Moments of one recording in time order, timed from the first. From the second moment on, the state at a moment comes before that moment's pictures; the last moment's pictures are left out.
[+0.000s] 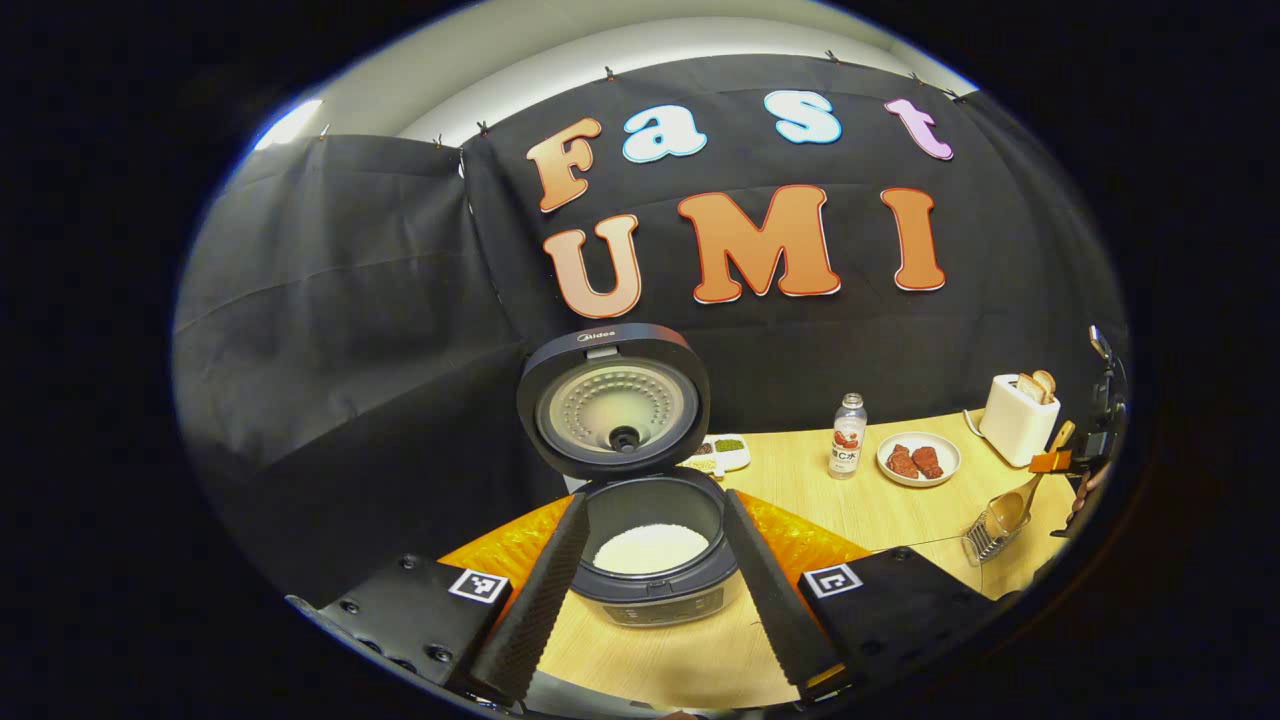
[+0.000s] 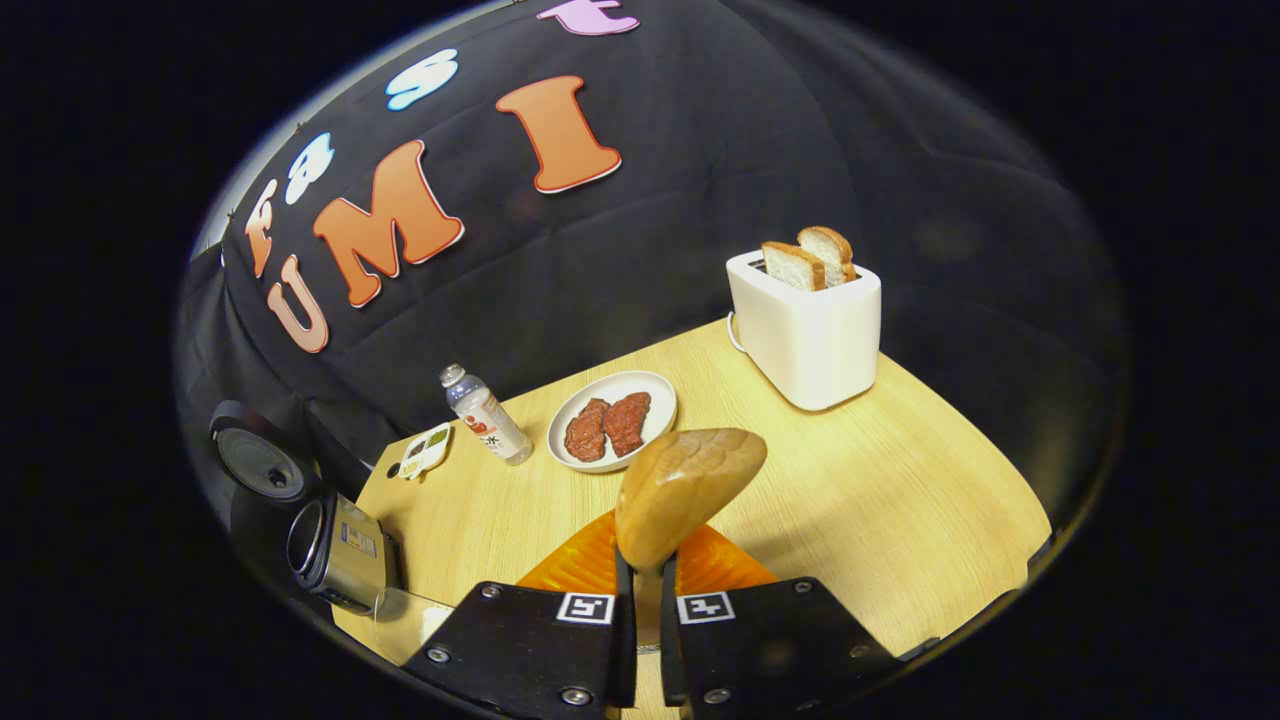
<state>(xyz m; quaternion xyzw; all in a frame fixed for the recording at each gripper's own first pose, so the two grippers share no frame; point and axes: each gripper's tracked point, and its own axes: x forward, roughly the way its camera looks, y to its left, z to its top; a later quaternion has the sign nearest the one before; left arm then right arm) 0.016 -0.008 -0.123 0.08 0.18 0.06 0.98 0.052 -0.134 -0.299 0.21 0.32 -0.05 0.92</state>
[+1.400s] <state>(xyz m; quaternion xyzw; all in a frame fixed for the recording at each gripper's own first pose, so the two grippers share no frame) 0.253 0.094 -0.046 -0.10 0.19 0.10 0.97 0.012 -0.182 -0.199 0.17 0.31 -0.11 0.93</state>
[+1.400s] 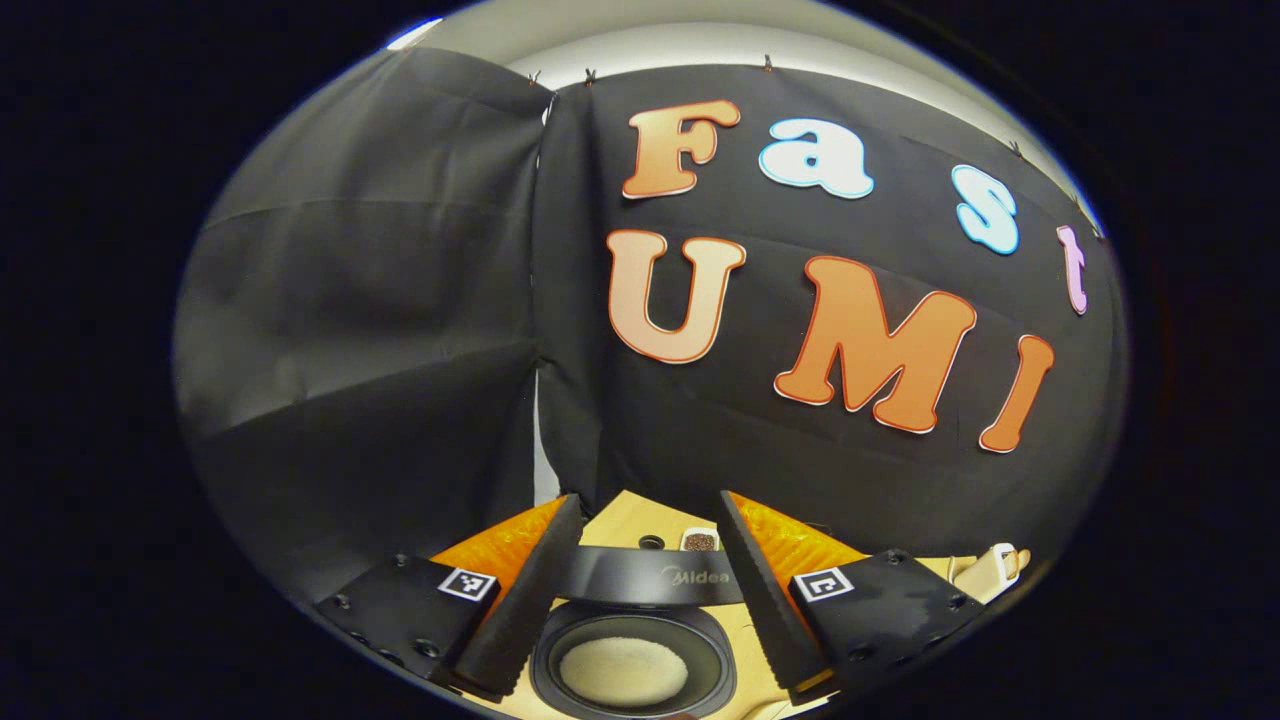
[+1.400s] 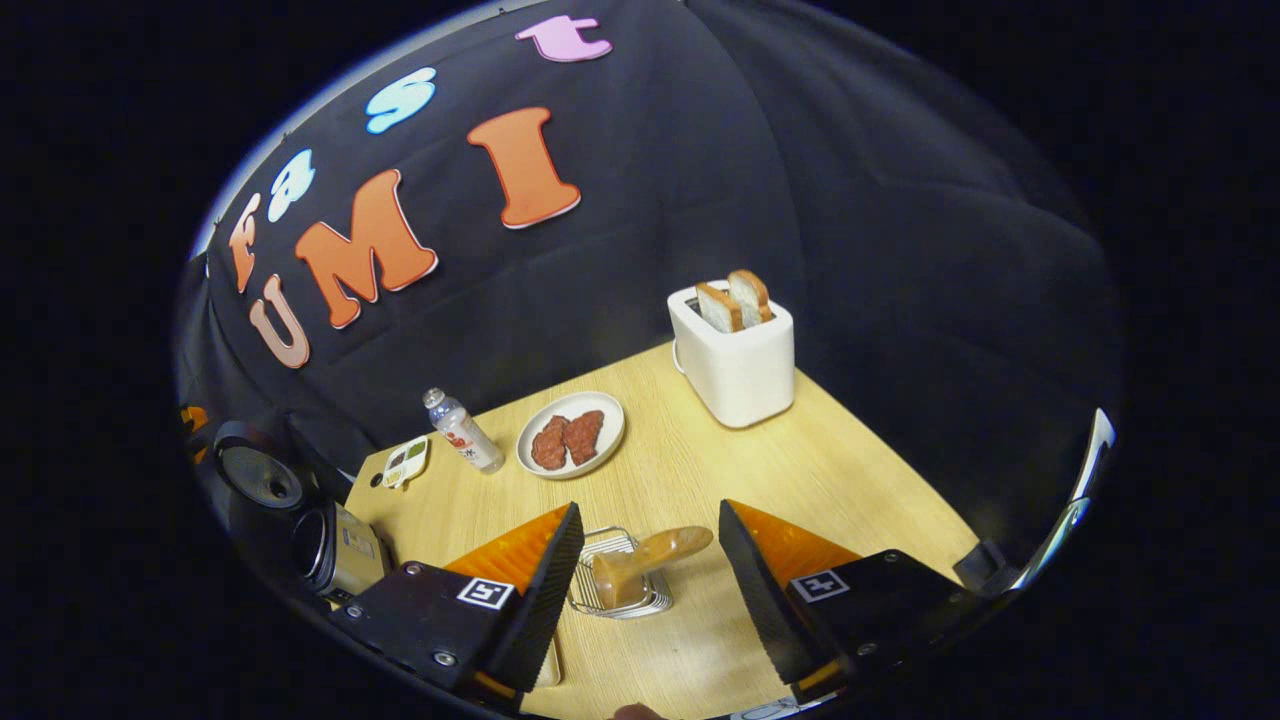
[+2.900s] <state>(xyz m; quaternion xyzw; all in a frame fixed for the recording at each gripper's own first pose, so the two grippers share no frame) 0.131 0.017 -0.286 -0.03 0.62 0.06 0.78 0.011 -0.097 -0.166 0.14 0.30 0.00 0.95</state>
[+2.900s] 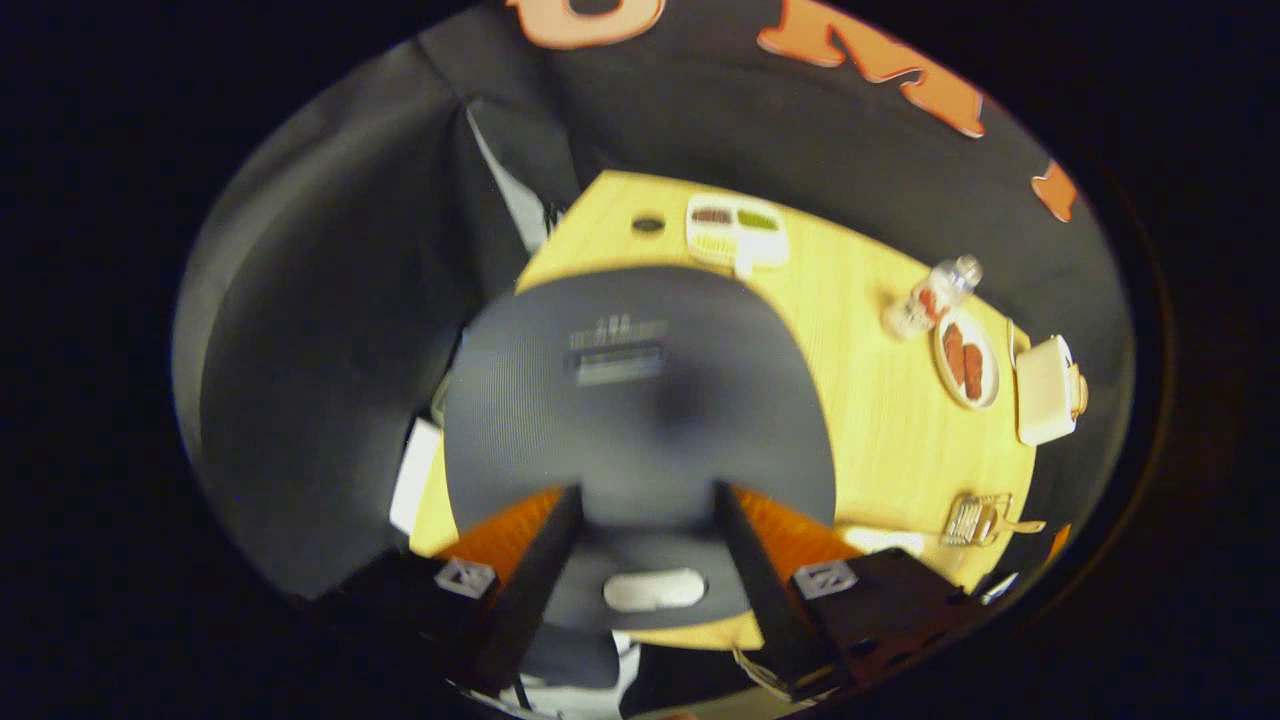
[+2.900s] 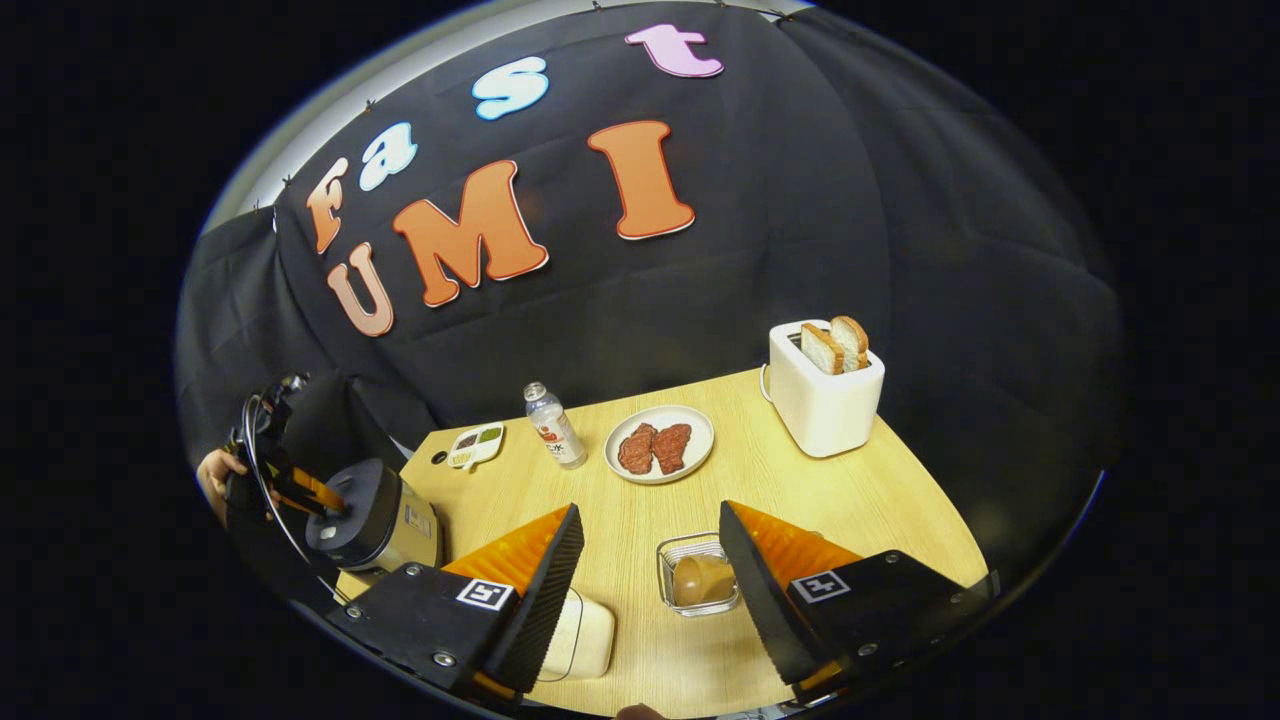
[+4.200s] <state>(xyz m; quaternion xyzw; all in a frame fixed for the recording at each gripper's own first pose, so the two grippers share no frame) 0.095 -0.044 -0.055 0.01 0.07 -0.05 1.00 0.056 0.053 -0.007 0.01 0.05 0.08 0.99</state>
